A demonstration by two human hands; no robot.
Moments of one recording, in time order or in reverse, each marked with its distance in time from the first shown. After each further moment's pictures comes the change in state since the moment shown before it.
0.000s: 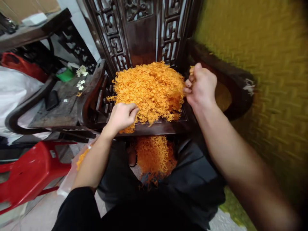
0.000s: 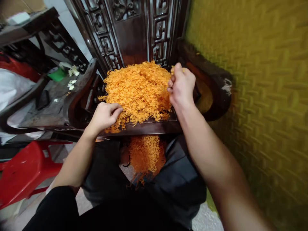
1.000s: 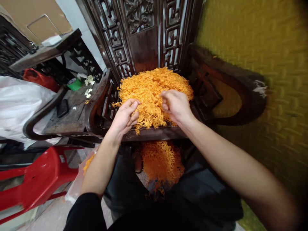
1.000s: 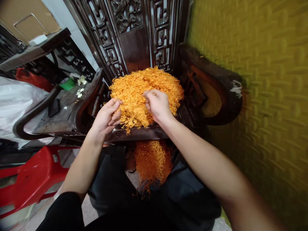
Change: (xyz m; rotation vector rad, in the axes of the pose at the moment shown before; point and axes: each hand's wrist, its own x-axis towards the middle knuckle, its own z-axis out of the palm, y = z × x) left_hand 0.007 0.004 -0.017 -1.407 -0.033 -0.462; right_hand -0.026 0.013 0.026 0.046 -0.222 0.215
